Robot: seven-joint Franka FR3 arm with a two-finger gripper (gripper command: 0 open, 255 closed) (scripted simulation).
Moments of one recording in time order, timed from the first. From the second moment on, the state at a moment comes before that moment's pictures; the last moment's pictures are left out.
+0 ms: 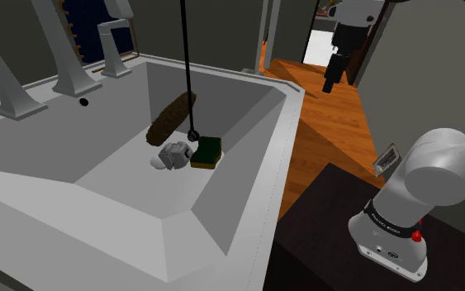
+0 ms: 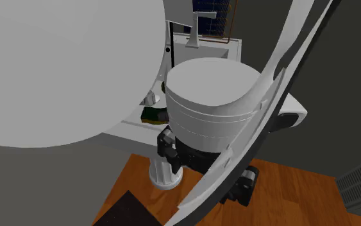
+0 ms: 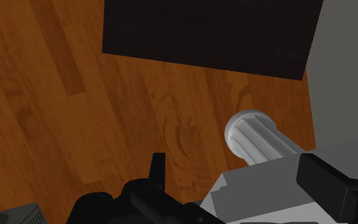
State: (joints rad) arm -0.02 -0.80 -0.04 -2.42 -0.04 1.61 -0.16
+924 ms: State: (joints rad) arm 0.08 -0.54 0.14 -2.31 -0.02 1.77 0.00
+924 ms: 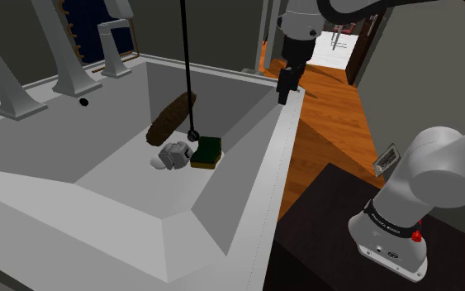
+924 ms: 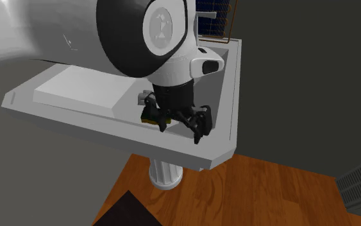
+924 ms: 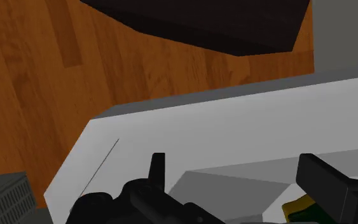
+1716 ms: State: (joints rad) arm 0.18 -0.17 0.31 -2.12 0.00 1.96 0.18
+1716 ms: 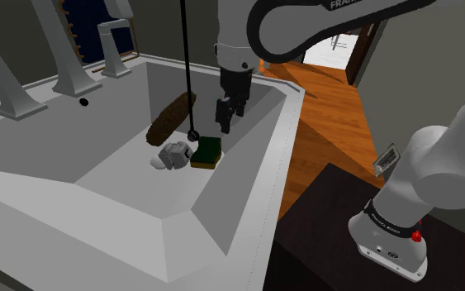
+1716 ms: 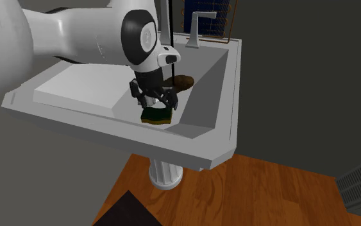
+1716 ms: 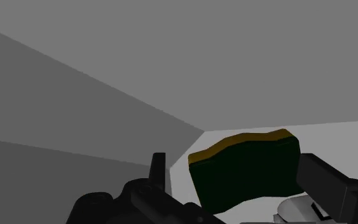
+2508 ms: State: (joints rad) arm 0.29 0.24 0.41 -1.73 -0.18 1.95 0.36
